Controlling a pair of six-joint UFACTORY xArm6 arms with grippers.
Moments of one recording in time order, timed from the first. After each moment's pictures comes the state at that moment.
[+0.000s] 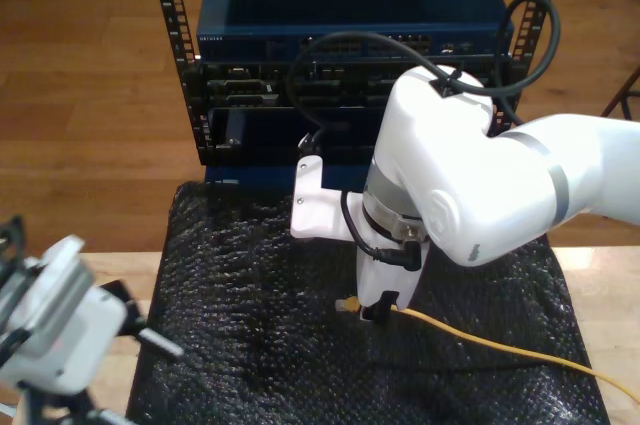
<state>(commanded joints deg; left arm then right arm) 24.2 -26.0 -36.0 -35.7 104.2 -237.5 34.5 -14.9 -45.6 7.2 58.0 -56.8</state>
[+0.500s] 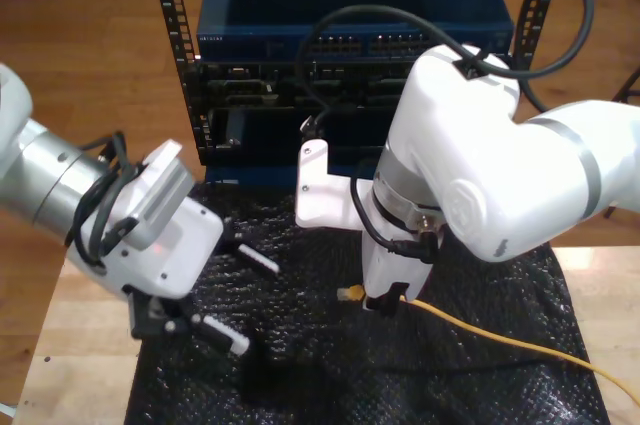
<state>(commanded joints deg) 13.4 -19.8 -44.3 -47.6 101.8 -244.0 34.1 -19.9 -46.4 9.3 58.8 -57.2</state>
